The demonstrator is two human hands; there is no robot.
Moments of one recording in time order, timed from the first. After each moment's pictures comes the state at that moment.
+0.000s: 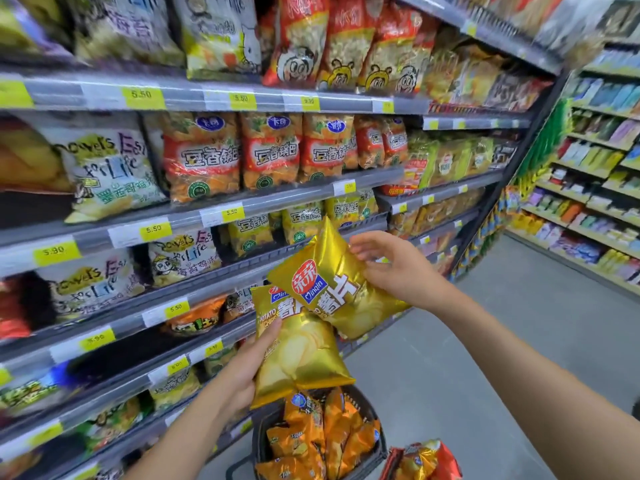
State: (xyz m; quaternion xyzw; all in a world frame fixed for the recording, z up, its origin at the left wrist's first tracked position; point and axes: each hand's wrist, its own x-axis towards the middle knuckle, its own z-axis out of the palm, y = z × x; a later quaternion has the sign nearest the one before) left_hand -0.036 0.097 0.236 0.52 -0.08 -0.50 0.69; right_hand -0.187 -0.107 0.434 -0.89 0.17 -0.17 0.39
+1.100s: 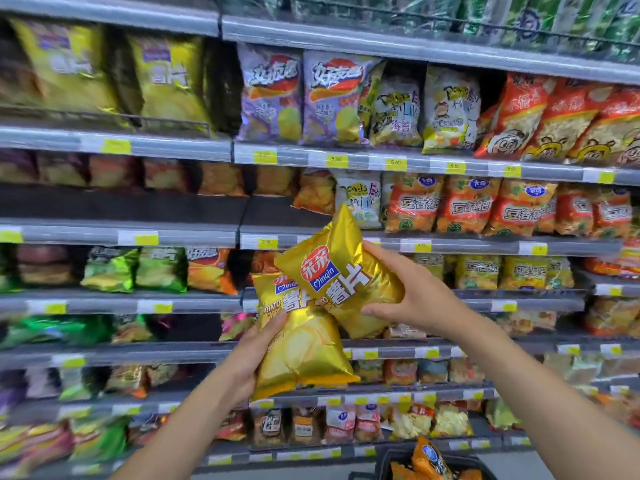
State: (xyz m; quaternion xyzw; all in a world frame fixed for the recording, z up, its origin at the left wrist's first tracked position) left_hand -0.083 0.413 0.328 0.55 0.03 -0.20 0.81; right_hand -0.134 0.137 0.470 -0.95 -0.17 -0.11 0.24
